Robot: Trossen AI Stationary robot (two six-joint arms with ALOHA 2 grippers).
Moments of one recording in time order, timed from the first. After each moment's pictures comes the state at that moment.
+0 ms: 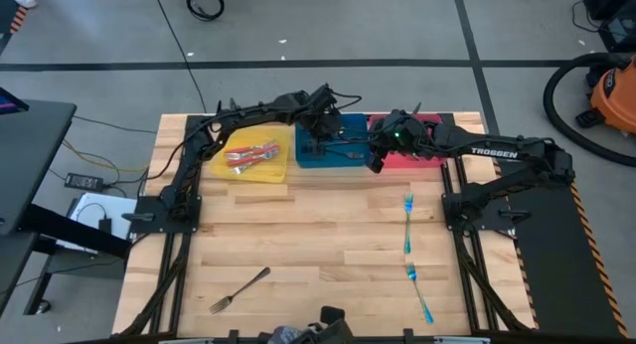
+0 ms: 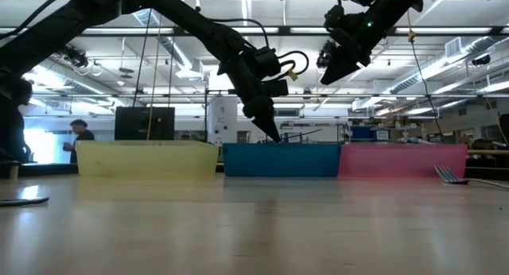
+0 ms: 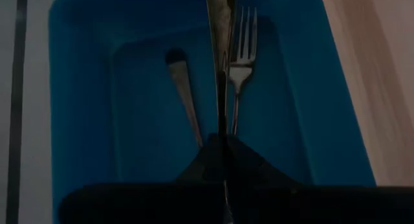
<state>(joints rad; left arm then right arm) 0.52 2.22 1.85 -0.64 0.20 0.63 -0.34 1.21 0.96 -0.45 0.27 -0.01</state>
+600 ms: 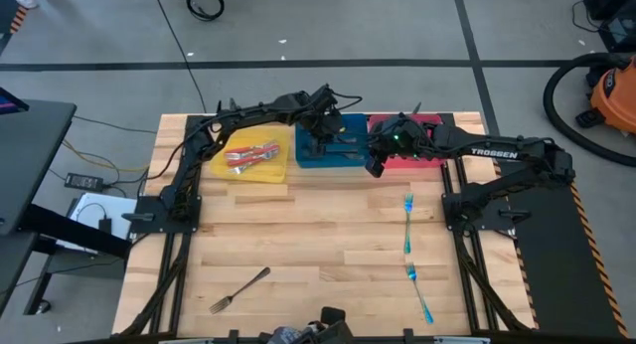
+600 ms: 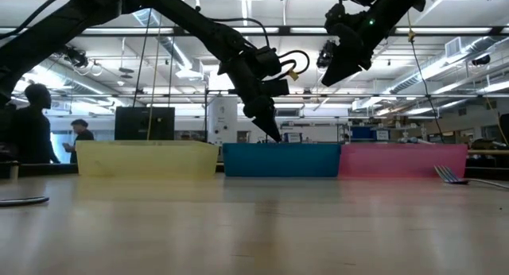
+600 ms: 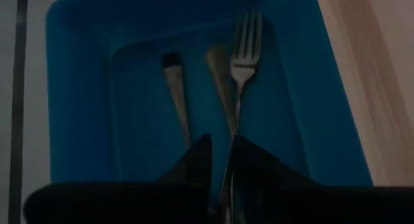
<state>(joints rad) 0.52 2.22 1.85 -0.64 0.20 0.64 -0.32 1.21 0.96 -0.48 0.21 0.06</state>
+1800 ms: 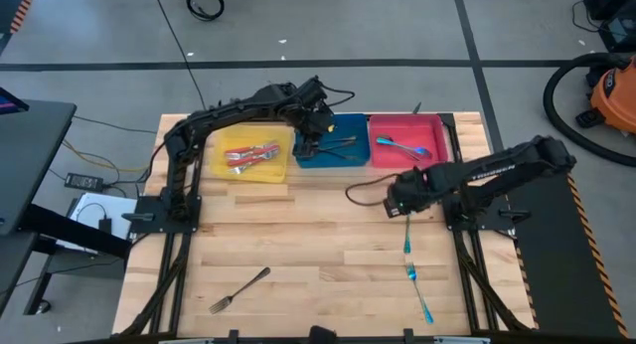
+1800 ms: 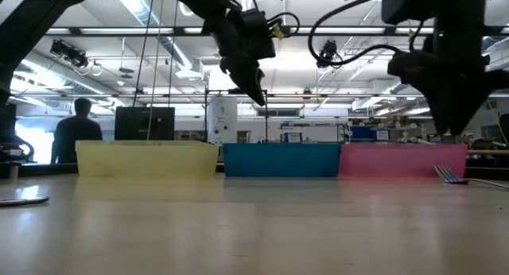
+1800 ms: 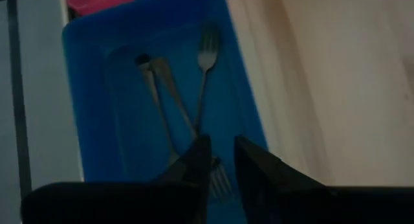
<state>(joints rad) 0.48 2.01 1.85 -0.90 0.19 0.69 0.11 1.21 0.78 -1.02 0.09 1.42</state>
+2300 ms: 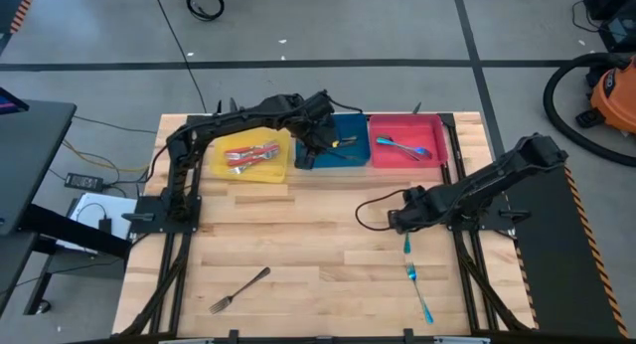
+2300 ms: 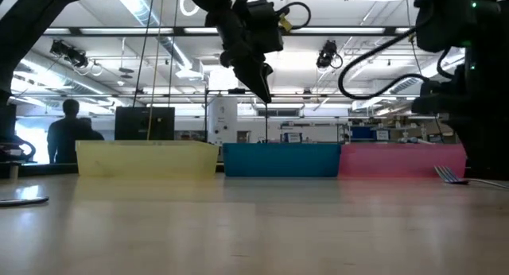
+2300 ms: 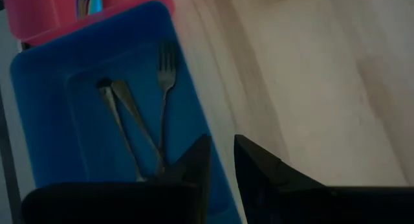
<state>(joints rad) 0.40 2.01 1.85 -0.92 0.20 0.69 0.31 1.29 0.60 -0.85 0.12 1.83</state>
